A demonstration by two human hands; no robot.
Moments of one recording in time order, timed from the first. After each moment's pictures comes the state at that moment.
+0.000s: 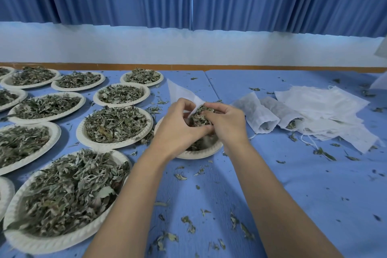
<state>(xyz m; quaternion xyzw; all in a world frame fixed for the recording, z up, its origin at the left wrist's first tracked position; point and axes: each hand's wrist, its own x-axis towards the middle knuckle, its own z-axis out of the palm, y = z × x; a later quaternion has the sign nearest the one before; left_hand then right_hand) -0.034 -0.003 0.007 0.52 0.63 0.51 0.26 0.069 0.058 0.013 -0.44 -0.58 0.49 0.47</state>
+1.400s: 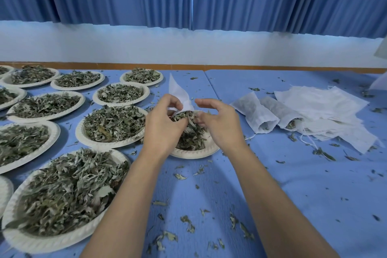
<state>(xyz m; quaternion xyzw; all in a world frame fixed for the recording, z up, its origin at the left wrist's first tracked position) -0.046 -0.005 -0.001 0.48 0.64 0.59 0.10 0.067 0.059 0.009 -0.38 -0.68 0.46 0.43</state>
